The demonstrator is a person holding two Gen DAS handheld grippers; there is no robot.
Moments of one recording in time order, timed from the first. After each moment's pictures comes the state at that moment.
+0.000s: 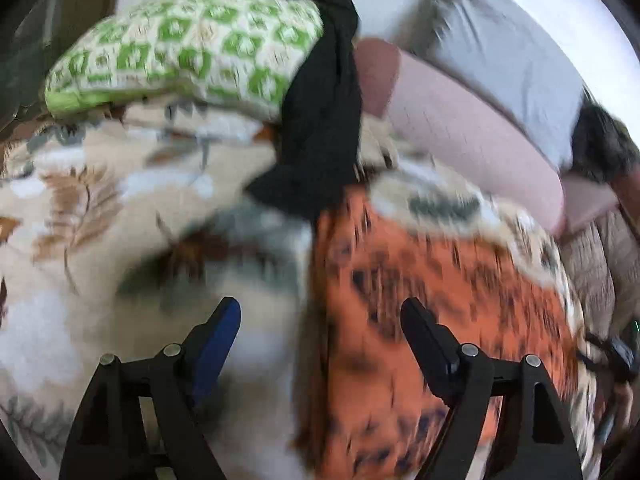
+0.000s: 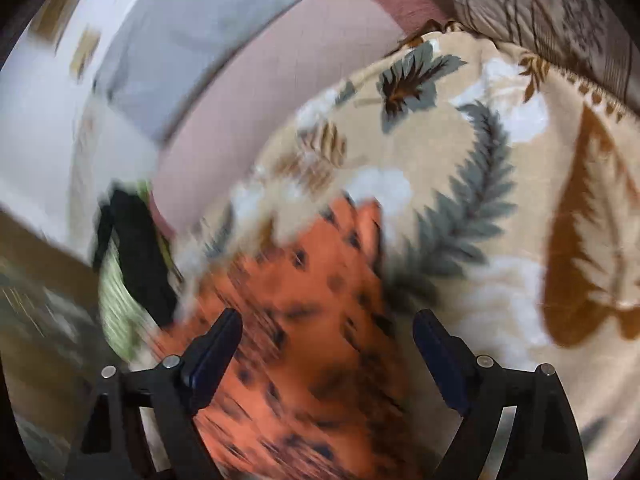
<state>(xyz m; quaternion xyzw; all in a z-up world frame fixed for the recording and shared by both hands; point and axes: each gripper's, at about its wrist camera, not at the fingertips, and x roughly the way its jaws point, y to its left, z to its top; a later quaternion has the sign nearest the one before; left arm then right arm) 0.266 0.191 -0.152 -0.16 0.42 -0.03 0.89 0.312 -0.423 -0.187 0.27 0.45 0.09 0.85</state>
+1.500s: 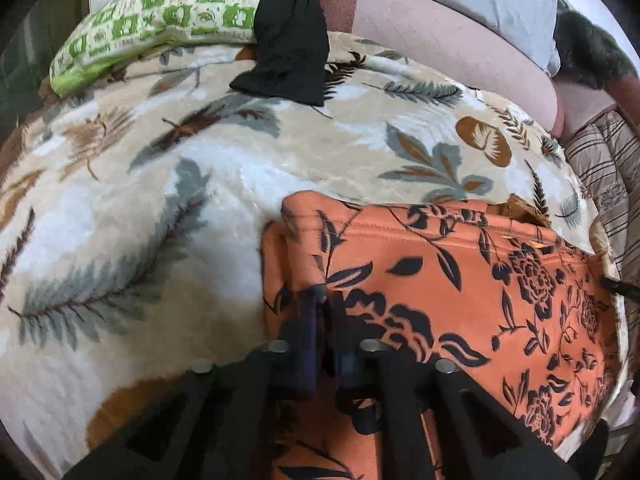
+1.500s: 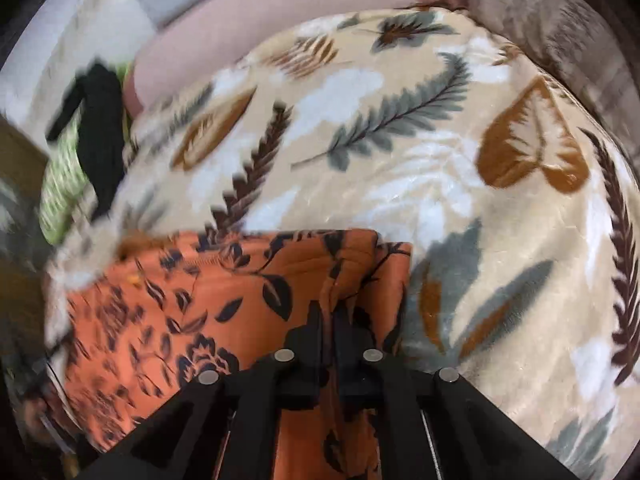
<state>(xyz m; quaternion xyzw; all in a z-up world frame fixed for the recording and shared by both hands) 0.179 0.142 -0.173 -0.07 0.48 -0.02 0.87 0.228 -0.367 -0.172 0.08 0.51 0.06 0.85</state>
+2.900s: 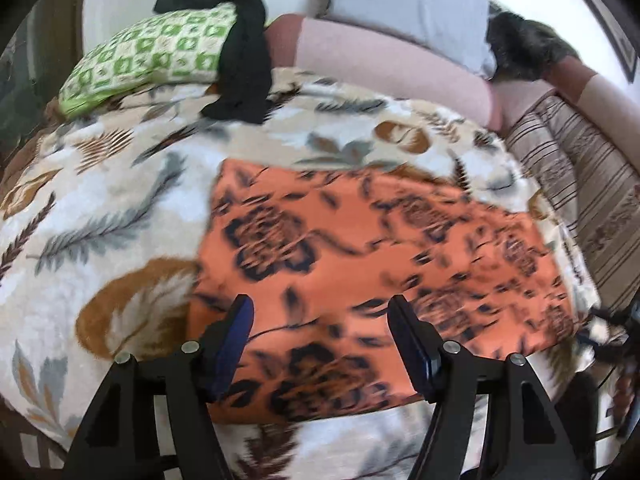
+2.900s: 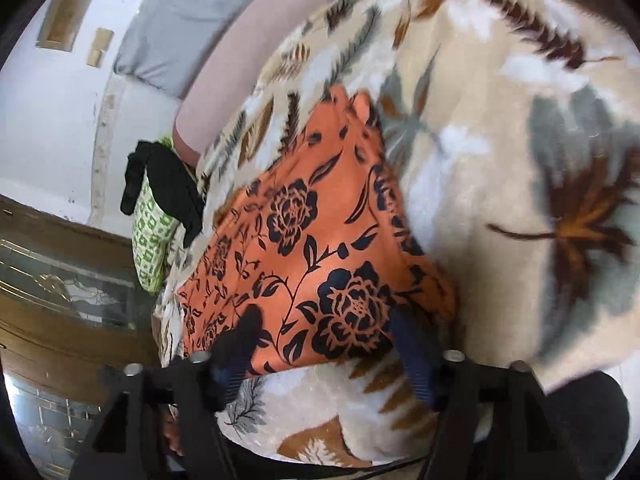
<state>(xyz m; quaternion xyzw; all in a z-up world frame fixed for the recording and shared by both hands) 0.064 0.082 -0.132 -0.07 0.42 -0.07 0.90 0.031 -0.405 -0.196 0.42 0.46 0.08 0.78</state>
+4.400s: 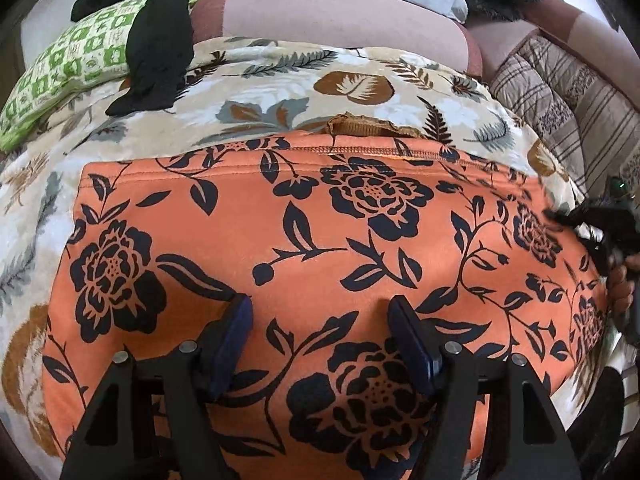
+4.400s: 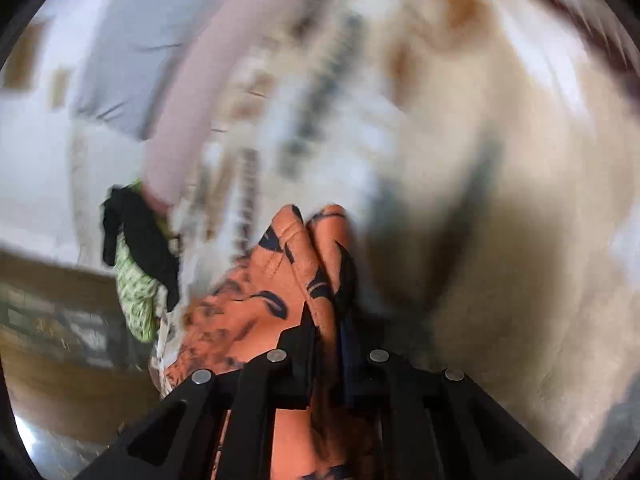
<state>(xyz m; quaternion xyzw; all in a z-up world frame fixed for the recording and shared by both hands) 0.129 -0.003 -0.183 0.00 0.47 -0.11 0.88 0.200 -0.464 -0.260 0.48 0.46 0.09 0.74</state>
